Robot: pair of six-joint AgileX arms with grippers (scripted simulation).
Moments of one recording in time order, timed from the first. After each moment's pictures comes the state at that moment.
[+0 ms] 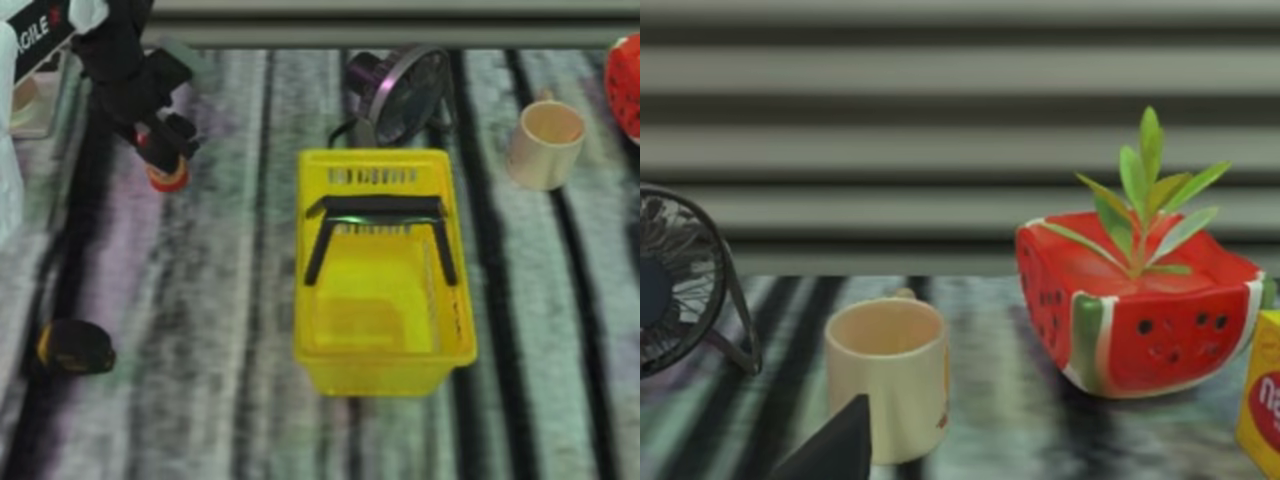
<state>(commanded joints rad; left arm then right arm) -0.17 2.60 2.32 -1.19 0.09 0.65 0.00 0.00 0.00 0.00 0.00 0.00</state>
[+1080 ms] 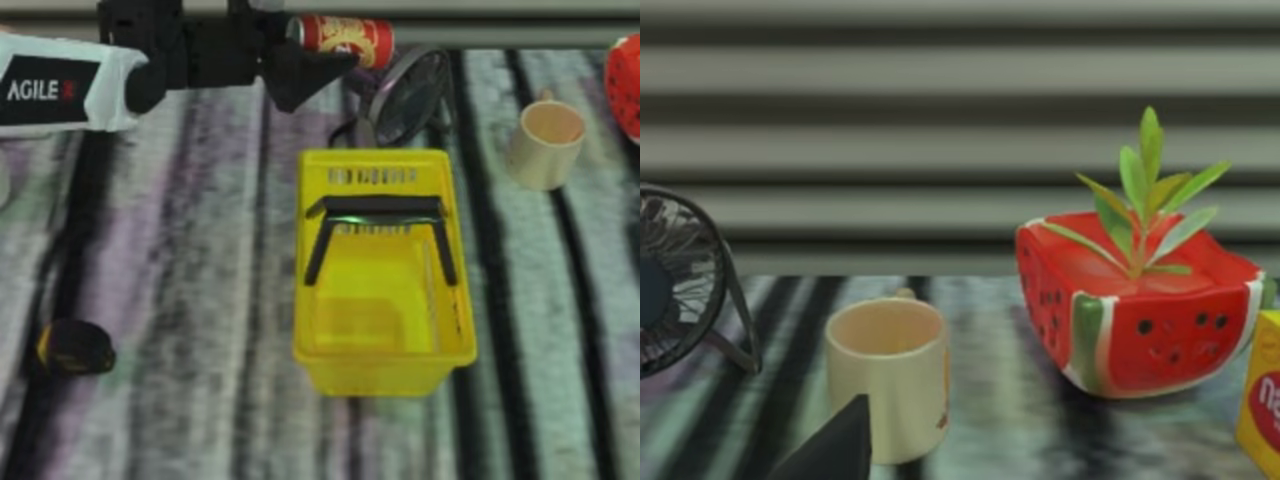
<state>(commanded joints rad) -0.29 2.22 1.52 0.36 1.00 0.18 0.00 0.00 0.00 0.00 0.00 0.00</state>
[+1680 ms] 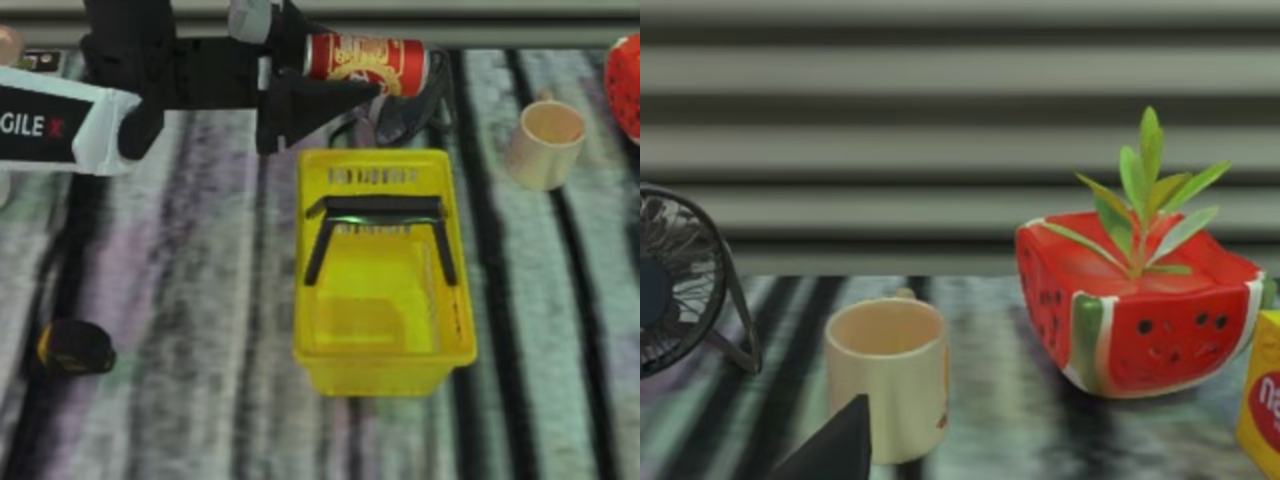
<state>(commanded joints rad) -0.33 2.08 1.27 0.77 1.27 0.04 0.00 0.00 0.00 0.00 0.00 0.00</state>
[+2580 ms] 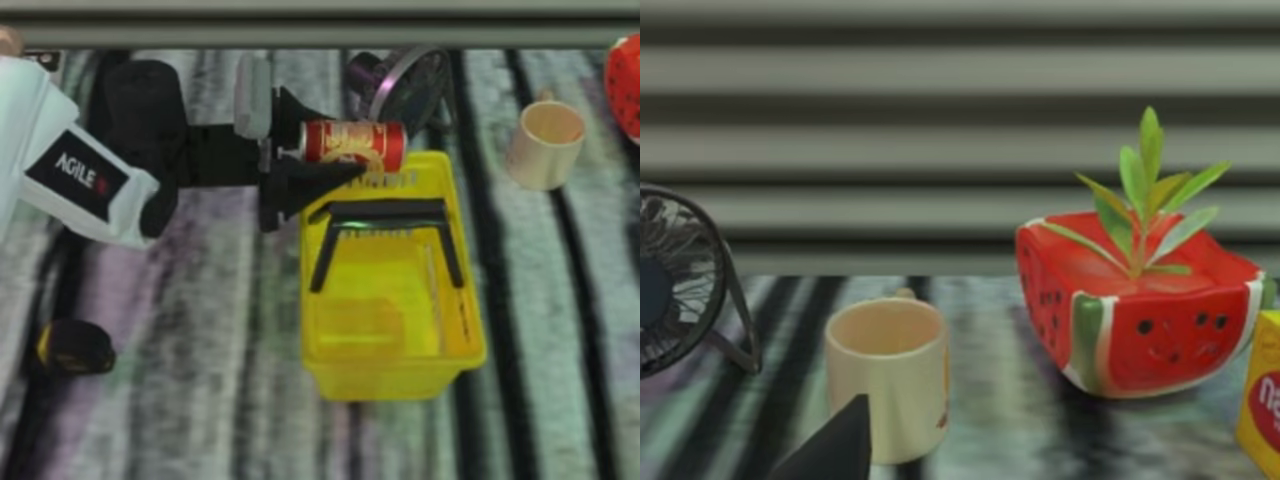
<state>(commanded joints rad) -0.30 2.34 1.21 1.09 1.27 0.04 0.00 0.00 0.00 0.00 0.00 0.00</state>
